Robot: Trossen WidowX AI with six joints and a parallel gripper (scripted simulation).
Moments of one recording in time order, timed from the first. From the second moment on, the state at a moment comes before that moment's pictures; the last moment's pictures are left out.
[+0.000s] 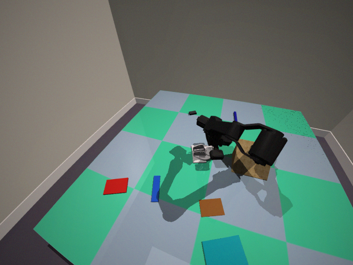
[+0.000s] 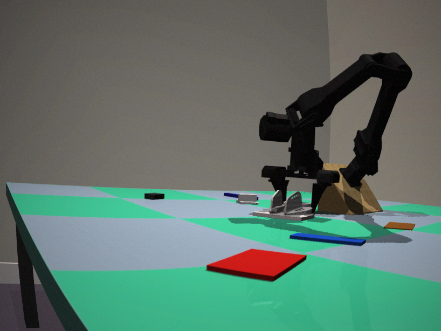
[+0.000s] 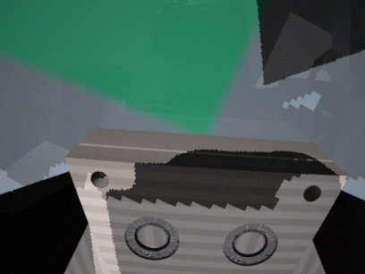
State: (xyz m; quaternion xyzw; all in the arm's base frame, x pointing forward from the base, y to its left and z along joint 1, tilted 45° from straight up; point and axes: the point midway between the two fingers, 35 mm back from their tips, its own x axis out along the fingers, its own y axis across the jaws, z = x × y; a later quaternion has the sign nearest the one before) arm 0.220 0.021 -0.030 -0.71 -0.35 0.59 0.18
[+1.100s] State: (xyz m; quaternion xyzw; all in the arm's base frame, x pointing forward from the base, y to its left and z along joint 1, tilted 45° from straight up) arm 0.218 0.020 -0.028 -0.70 -0.35 0.59 0.18
